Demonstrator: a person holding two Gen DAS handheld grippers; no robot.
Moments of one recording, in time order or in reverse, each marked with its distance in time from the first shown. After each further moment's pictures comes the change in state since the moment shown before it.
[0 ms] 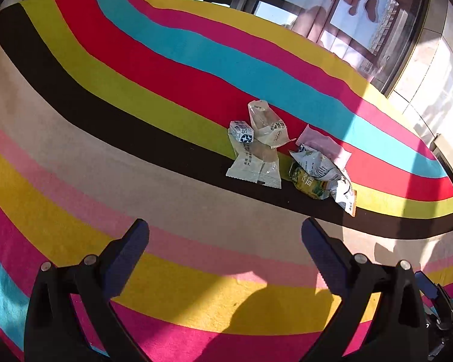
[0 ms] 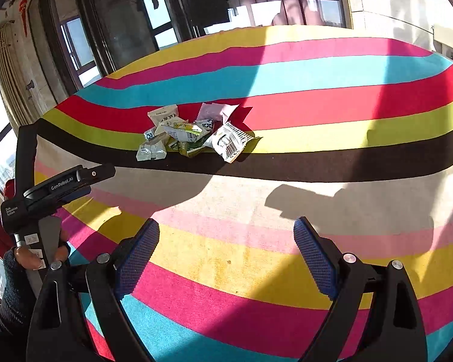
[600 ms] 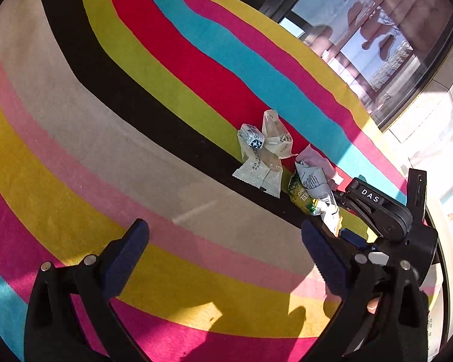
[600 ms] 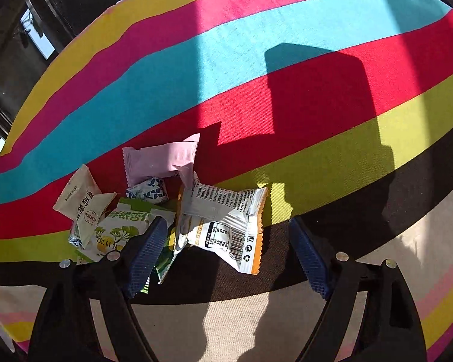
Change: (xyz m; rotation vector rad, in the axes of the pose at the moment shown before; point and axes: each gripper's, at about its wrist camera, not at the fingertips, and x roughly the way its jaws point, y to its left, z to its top) left arm -0.004 0.029 -0.002 -0.185 -0.016 -0.127; right arm 0.136 0.032 0.084 0.398 0.105 -0.291
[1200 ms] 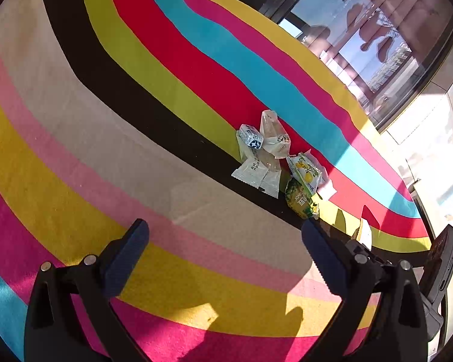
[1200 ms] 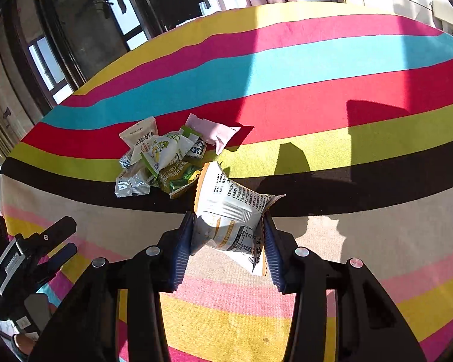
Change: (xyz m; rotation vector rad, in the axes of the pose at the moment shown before) left arm 0.001 -0.001 -0.001 -0.002 -0.001 -0.009; right arm -0.080 -0.054 -0.072 -0.318 -0.101 0.268
